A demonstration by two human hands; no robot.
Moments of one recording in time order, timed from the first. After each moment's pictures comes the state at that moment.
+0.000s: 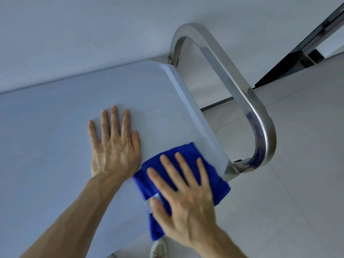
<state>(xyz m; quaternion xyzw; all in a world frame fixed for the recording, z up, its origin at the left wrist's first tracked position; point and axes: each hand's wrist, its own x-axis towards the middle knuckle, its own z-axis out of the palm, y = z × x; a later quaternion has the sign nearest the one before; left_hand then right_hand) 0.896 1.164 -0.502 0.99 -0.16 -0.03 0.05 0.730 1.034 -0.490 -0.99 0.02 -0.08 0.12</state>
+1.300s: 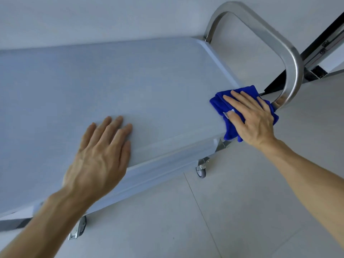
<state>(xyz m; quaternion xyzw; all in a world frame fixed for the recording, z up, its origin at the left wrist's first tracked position) 0.740 1.375 -0.487 0.96 -0.24 0.01 0.16 0.718 0.982 -0.501 -0.98 0.07 -0.18 0.05</state>
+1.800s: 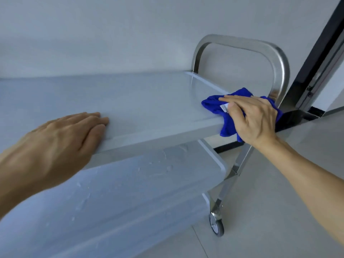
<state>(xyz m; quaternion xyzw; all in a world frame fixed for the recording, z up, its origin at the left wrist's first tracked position) 0.773 1.387 -0.538 0.91 -0.28 0.25 0.15 0.724 0.976 -0.541 -0.86 -0.05 -0.51 0.08</state>
